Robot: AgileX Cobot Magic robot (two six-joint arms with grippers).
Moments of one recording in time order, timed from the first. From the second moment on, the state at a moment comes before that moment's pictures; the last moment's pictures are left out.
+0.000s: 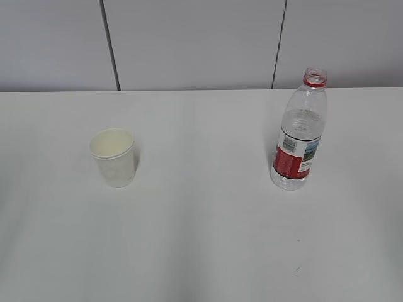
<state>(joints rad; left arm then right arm) -0.03 0.23 -0.55 0.18 0.65 -0.18 0.08 0.20 -0.59 -0.13 0.87 0.02</state>
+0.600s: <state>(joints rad) -0.03 0.84 -0.50 0.11 -0.09 -0.18 0.08 0.75 -0.59 -0.14 0.10 0.07</state>
